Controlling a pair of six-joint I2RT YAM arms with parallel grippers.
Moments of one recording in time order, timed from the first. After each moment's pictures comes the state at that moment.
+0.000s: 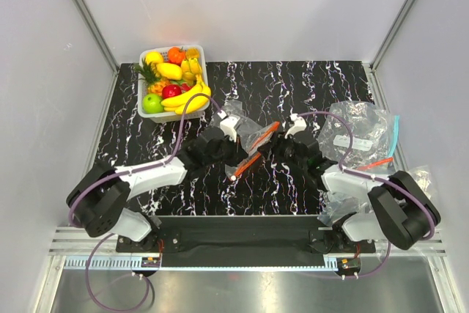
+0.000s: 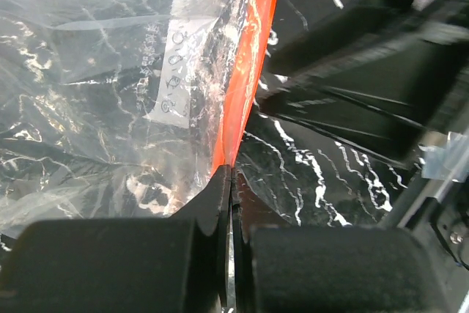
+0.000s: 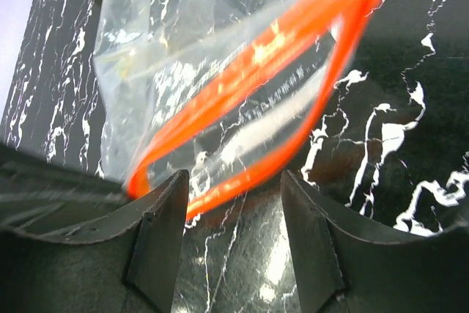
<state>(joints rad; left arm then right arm) -0.79 1.44 0.72 0.22 0.13 -0.42 0.57 1.34 0.47 0.46 -0.09 0.60</state>
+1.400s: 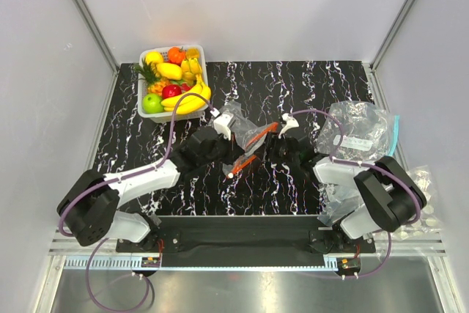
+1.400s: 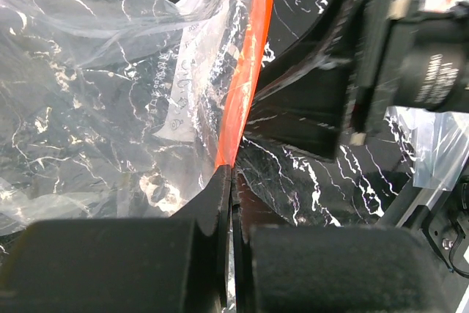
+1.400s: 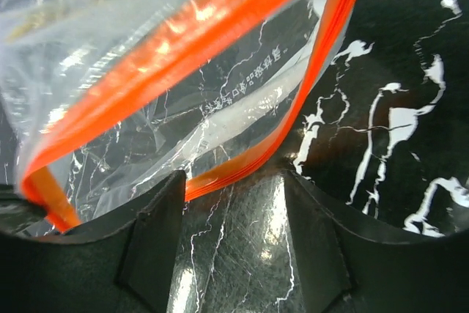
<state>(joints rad) -0.77 1.35 0.68 0.22 0.11 -0.42 0.57 1.47 0.55 0.38 -0.11 0.61</state>
